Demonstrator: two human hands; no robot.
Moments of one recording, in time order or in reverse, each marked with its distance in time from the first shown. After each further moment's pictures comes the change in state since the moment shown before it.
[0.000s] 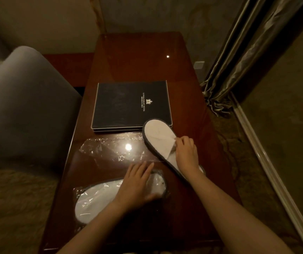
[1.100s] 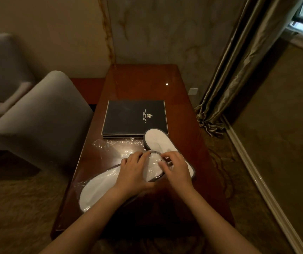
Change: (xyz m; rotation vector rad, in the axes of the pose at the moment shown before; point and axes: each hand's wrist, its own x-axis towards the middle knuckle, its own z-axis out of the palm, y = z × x) left_hand -0.051 0.040 -0.079 -0.165 0.337 -0.064; right_hand -0.104 -0.056 -0.122 0.658 -0.016 -0.109
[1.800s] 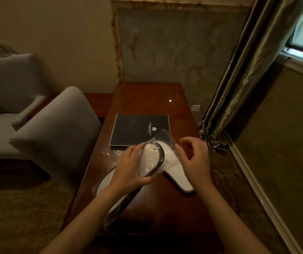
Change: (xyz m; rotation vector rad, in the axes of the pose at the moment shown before) left_hand -0.013 0.002 -0.055 -0.211 0.252 0.055; right_hand 0.003 -0.066 -0.061 0.007 0.315 -0.149
